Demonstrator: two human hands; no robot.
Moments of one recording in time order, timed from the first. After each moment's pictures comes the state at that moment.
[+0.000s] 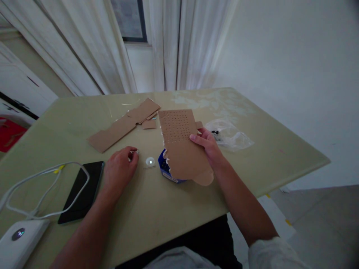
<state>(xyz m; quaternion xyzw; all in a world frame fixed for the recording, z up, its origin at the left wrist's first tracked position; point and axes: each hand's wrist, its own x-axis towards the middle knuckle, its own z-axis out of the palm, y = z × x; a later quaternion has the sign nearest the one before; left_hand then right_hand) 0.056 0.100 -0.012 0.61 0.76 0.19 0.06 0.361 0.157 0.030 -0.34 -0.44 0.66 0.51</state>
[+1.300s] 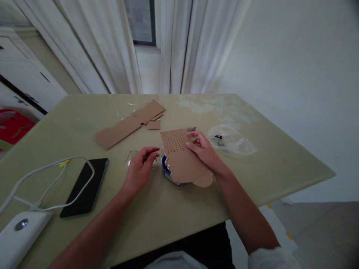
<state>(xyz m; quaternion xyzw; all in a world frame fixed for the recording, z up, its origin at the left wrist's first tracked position) 0.103 0.092 -0.019 0.55 0.59 0.49 0.33 0.364 0.170 0.003 -0.48 -0.61 0.49 0.40</state>
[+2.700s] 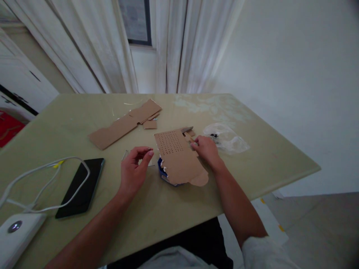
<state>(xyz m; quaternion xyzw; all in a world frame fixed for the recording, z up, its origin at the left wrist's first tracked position) 0.110 0.084 -0.013 0.50 0.59 0.57 0.28 0.397 0.196 -0.024 -0.65 -0.73 0.10 0.17</state>
